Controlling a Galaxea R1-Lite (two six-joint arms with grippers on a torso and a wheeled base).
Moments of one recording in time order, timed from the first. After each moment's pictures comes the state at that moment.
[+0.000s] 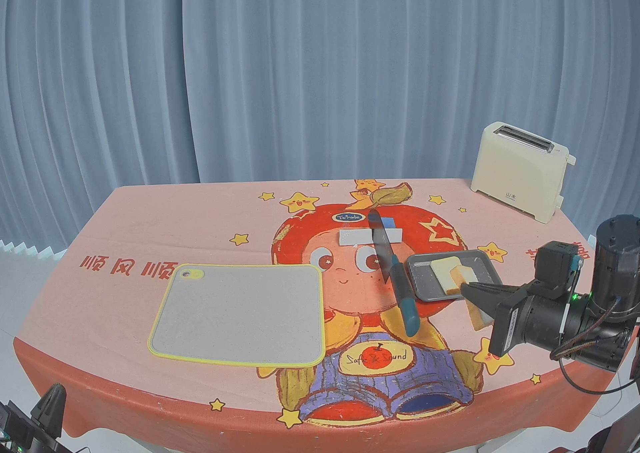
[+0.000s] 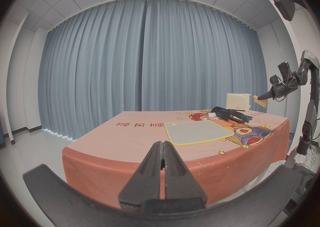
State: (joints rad) left arm -0.09 0.08 -0.02 -0.01 0.01 -0.01; right arm 0.79 1.39 -0.52 -0.44 -0.26 0.26
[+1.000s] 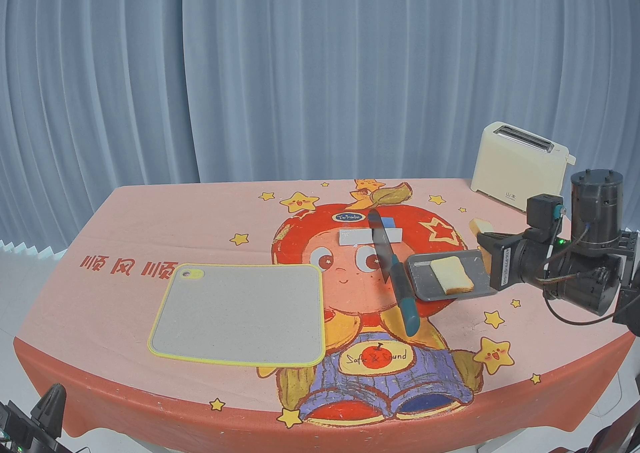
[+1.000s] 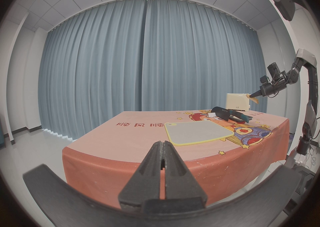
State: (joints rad) left arm -0.09 0.08 -0.02 -0.01 0.01 -0.01; right arm 0.56 1.52 -0.68 -0.42 -0.26 0.10
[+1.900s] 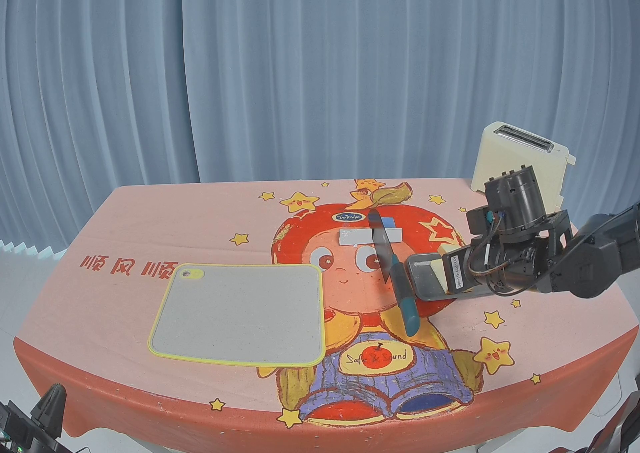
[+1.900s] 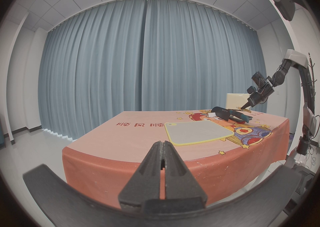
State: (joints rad) left arm -0.09 0.08 -0.02 -0.01 0.01 -0.01; right arm 0.55 1.81 -0.95 -0.14 -0.28 0.09
